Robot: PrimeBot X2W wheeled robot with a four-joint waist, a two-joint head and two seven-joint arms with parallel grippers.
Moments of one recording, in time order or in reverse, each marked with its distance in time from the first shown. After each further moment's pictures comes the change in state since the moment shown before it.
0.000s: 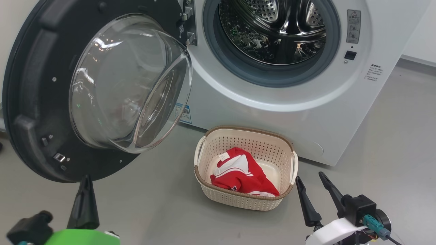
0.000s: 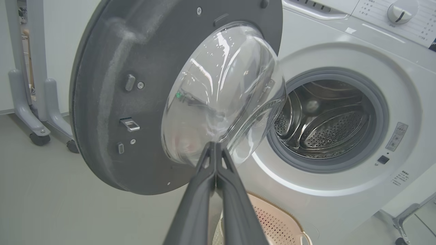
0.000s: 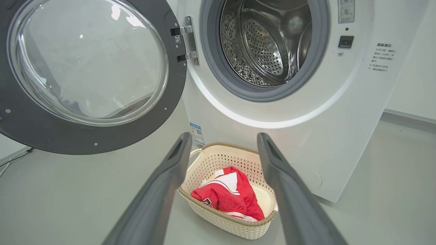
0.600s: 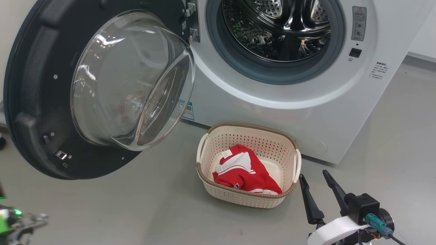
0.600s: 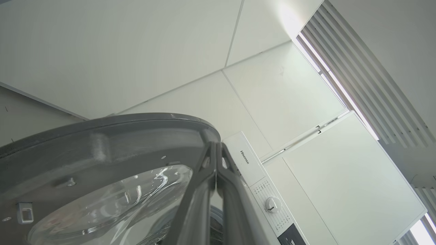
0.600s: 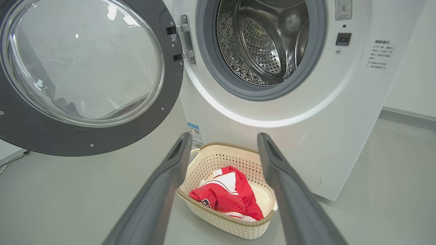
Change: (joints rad) left arm -0.087 -0.007 0.256 -0.263 -0.837 -0.100 -0.058; right arm -0.002 0.000 -0.015 -0.005 0.002 -0.002 0.000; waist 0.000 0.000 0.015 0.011
